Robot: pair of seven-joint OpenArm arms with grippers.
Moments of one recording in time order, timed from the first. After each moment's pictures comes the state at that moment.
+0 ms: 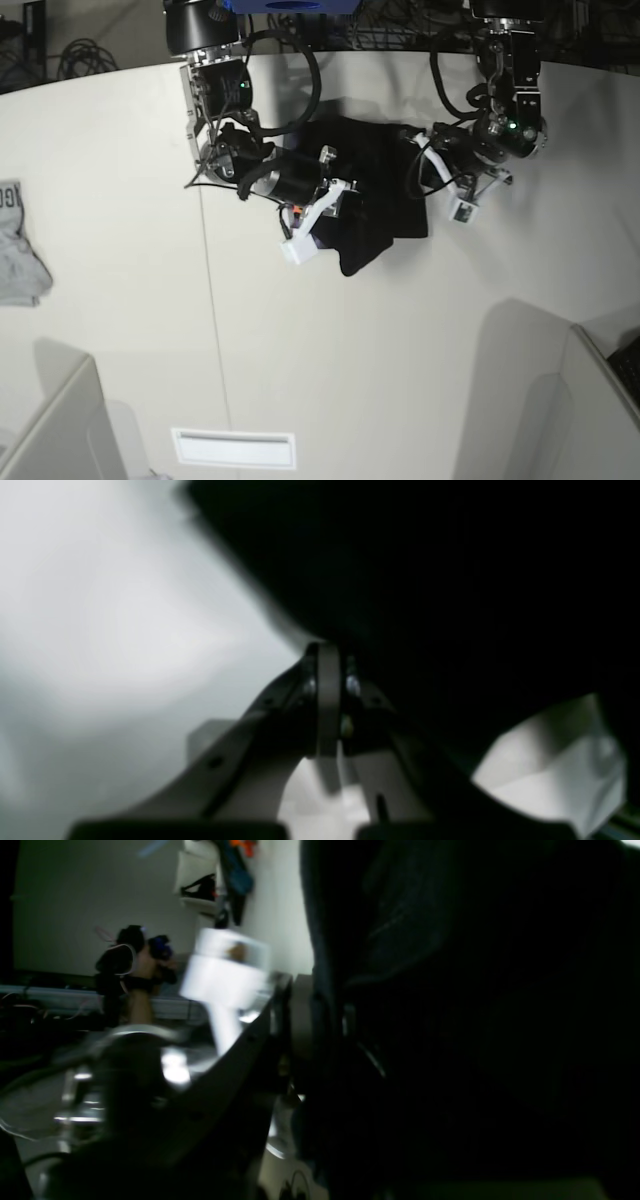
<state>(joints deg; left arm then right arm) 13.9 -10.7 -8.5 101.4 -20.9 -23.7 57.8 -3.0 -6.6 -10.0 89.3 54.4 10.3 -57.6</state>
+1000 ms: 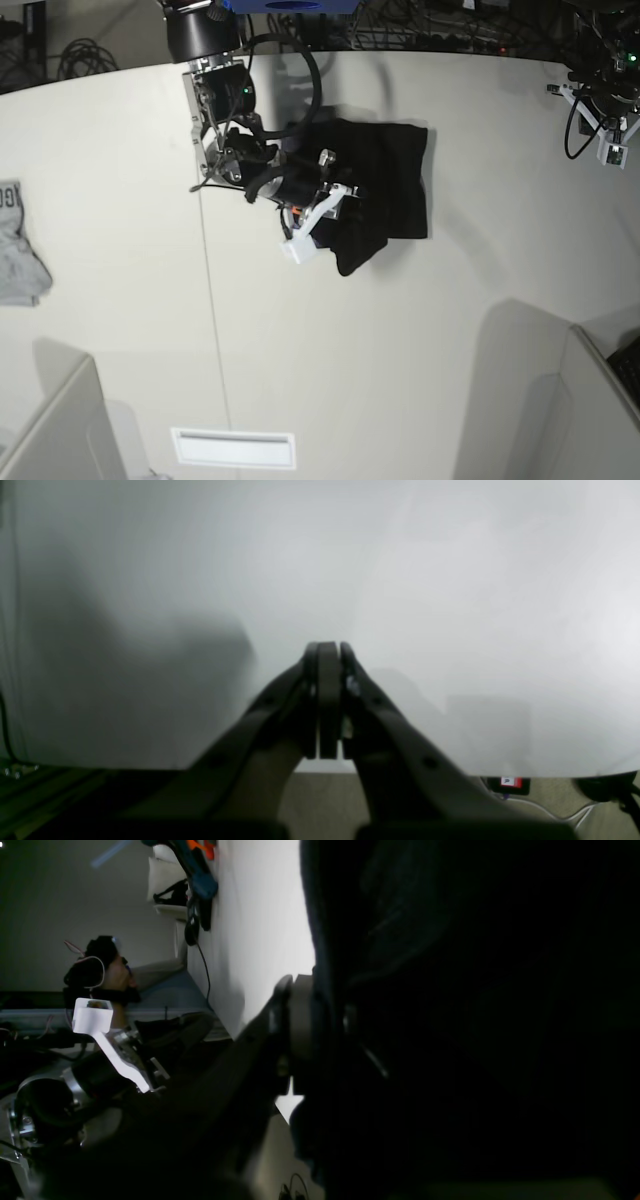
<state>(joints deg) 26.8 -15.5 -46.9 108.7 -21.3 -38.9 63.3 -1.6 -6.7 -10.3 84.1 52.0 10.2 -54.3</state>
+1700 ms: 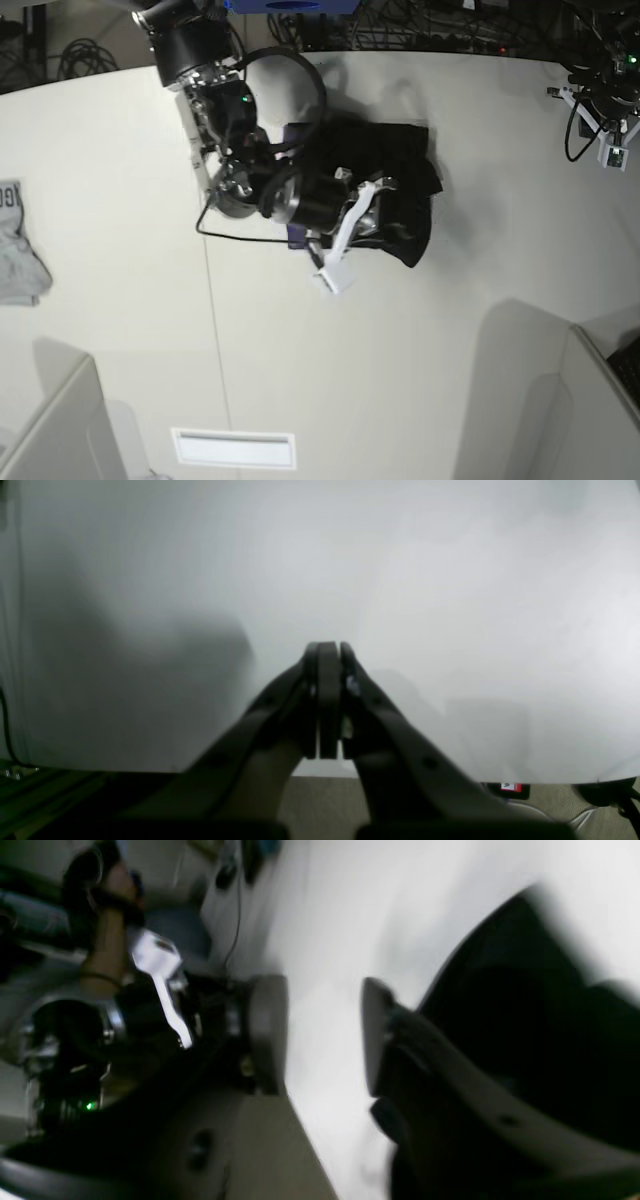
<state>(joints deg) 26.1 -15.4 -47.1 108.6 -21.2 -38.9 63.3 4.2 -0.3 -23.0 99.8 52.8 6.4 -55.4</state>
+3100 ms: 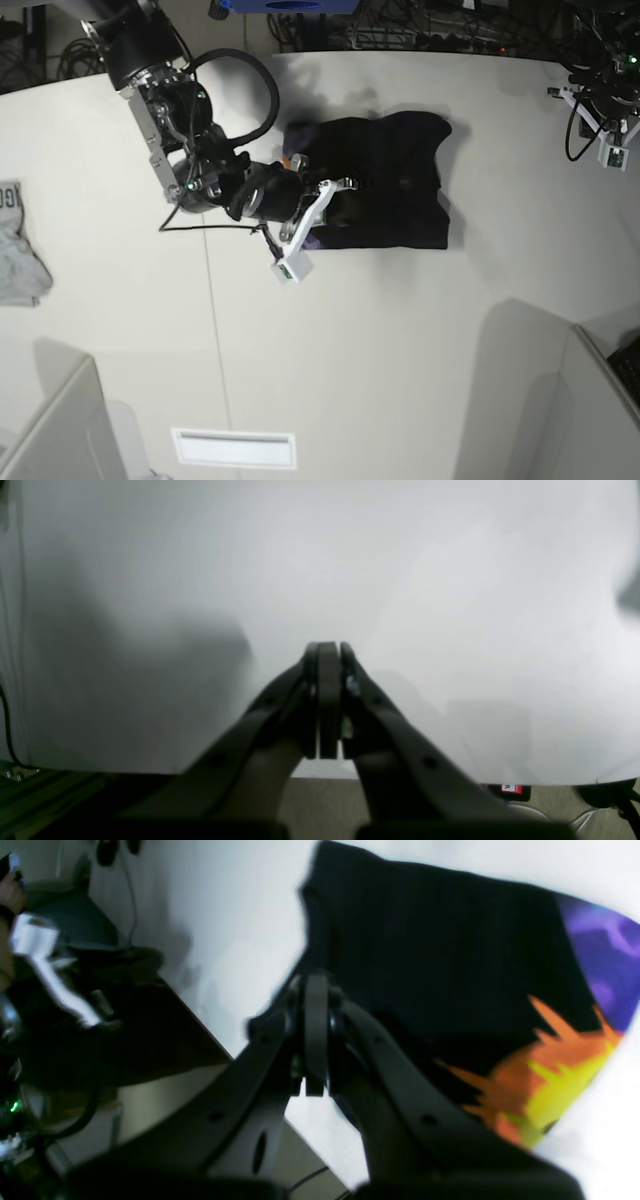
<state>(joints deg) 26.1 -15.4 -47.2 108.5 -21.2 -38.9 63.1 5.7 10.2 -27.5 103.5 52.1 -9.7 -60.7</state>
